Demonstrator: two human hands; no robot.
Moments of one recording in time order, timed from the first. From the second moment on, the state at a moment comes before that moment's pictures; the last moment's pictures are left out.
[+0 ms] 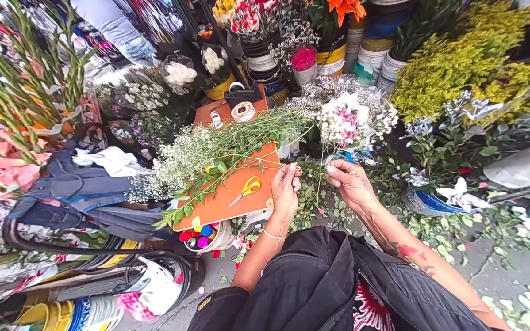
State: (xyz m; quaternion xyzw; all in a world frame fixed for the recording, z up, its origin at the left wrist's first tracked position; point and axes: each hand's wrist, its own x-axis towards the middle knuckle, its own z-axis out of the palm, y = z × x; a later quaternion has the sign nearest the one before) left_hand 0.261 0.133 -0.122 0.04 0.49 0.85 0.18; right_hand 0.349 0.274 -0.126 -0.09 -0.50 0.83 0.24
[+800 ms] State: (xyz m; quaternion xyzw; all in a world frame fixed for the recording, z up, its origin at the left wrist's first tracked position) left_hand 0.143 0.041 -0.148 -0.05 0.71 0.68 0.17; right_hand 0.363 0.274 -0.153 -0.04 -0.59 0.76 0.26
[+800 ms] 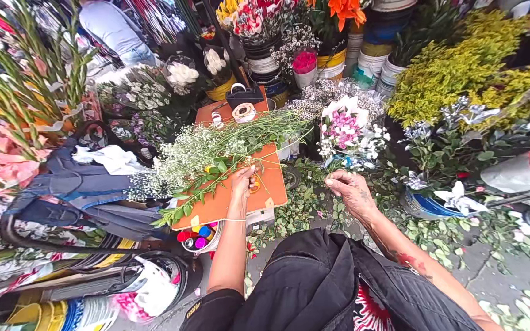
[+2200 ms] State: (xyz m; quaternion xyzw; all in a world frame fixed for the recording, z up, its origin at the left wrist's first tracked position) left_hand 0.309 0.288 -0.142 0.49 0.69 0.54 -0.03; right_hand 0.423 0.398 -0.147 -0.14 -0.68 0.61 0.37
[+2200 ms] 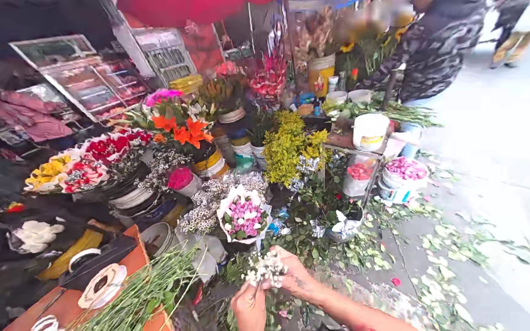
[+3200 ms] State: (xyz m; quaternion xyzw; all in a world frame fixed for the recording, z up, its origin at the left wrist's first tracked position) left_hand 0.287 0.301 -0.080 0.25 0.39 0.78 0.42; right_hand 0.453 0.355 -0.095 -0.20 -0.70 0.62 0.30
